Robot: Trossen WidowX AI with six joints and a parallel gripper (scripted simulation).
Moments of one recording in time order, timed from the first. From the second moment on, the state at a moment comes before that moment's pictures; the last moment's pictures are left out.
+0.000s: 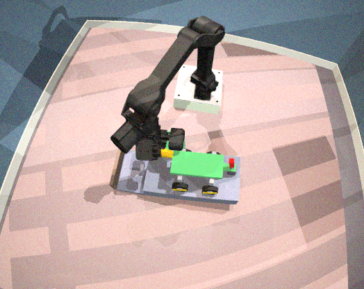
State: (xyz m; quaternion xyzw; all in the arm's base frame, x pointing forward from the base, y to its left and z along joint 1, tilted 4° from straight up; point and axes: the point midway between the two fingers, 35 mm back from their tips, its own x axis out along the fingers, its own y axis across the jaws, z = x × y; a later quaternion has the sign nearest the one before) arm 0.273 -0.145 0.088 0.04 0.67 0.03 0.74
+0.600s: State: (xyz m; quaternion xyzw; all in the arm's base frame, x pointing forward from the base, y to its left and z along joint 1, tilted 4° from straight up) arm 0.271 -0.127 0.089 0.05 0.67 0.03 0.74
